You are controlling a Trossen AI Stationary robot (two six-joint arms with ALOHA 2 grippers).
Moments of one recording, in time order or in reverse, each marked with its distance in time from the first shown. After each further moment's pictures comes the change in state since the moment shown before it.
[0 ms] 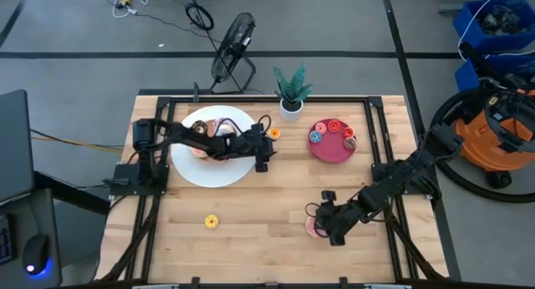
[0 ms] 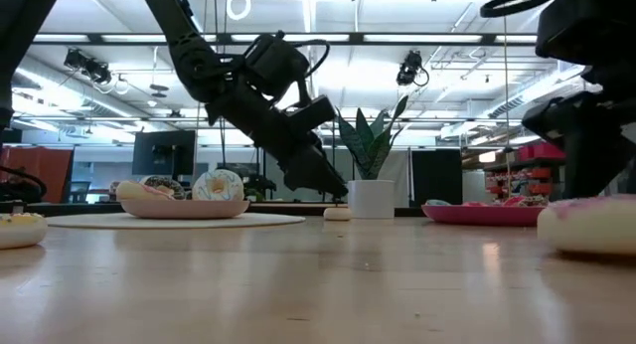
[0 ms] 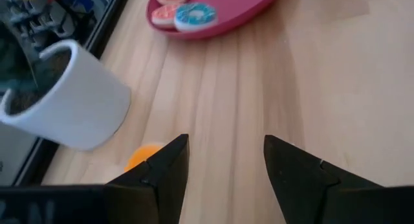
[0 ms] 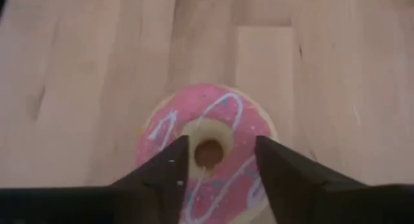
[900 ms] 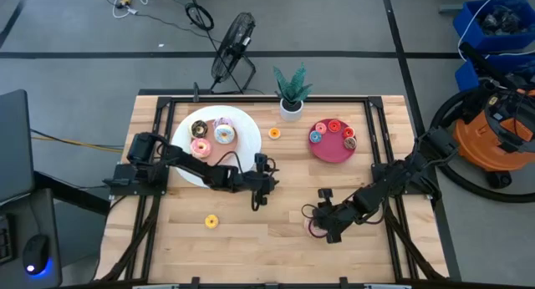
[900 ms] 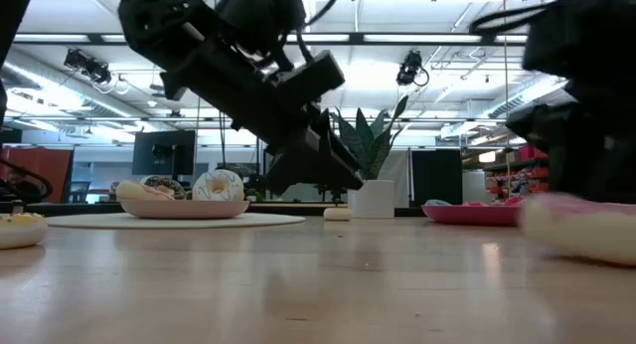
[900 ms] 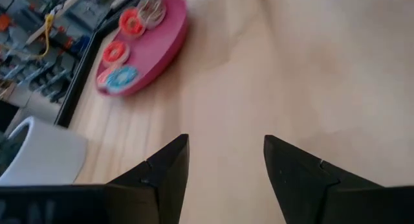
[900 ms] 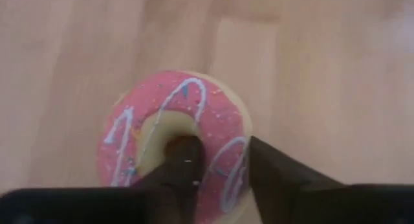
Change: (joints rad) left arm -0.349 0.000 0.000 0.004 -0.288 0.011; right arm -0.028 0.066 0.025 -0.017 0.062 -0.112
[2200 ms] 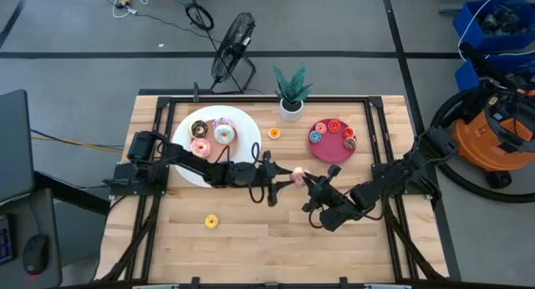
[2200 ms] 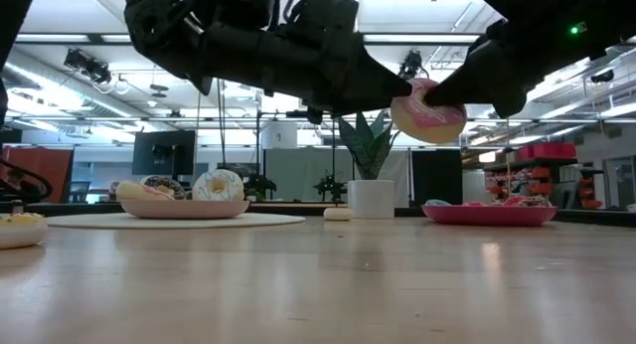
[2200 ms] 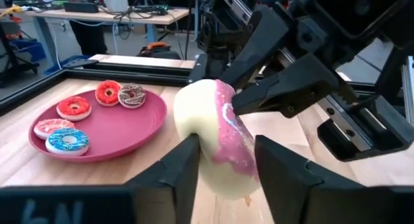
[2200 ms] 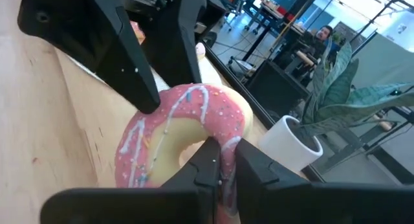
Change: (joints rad) left arm 0.034 -0.001 0.000 0.405 0.225 -0.473; right arm -0.047 0.000 0.019 0.229 0.943 -0.142
